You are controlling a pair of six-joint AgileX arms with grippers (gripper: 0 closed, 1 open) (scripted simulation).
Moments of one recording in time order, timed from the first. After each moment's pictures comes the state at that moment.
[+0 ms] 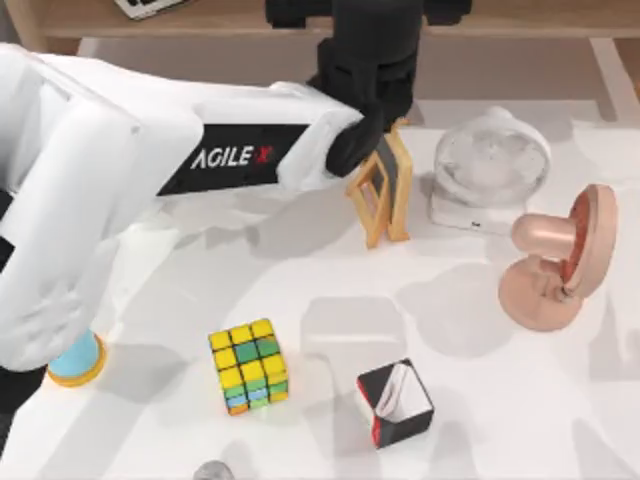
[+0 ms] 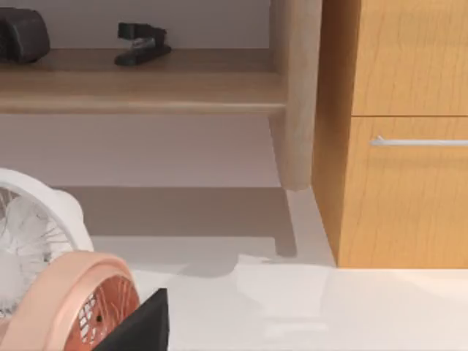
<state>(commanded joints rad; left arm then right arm) -0.70 2.27 1.62 0.67 -0.65 0.01 0.00 0.00 0.00 0.00 0.00 0.00</state>
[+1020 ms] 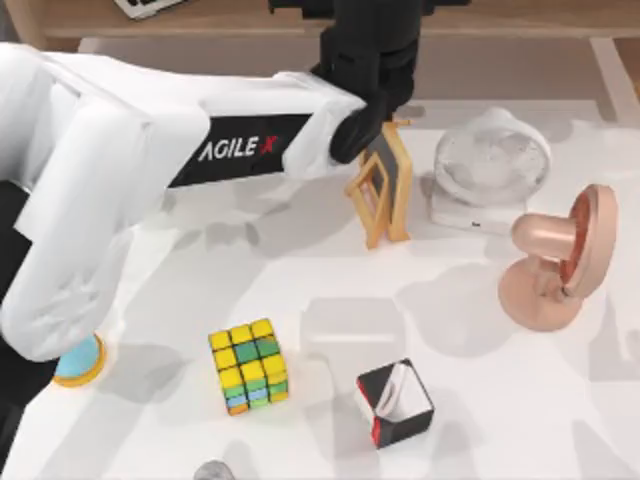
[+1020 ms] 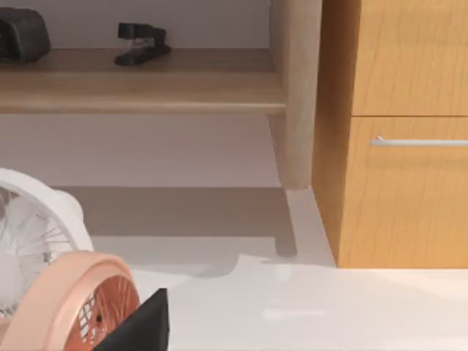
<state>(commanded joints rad) -0.68 2.31 1.69 0.64 -0.64 0.01 0.00 0.00 0.00 0.00 0.00 0.00</state>
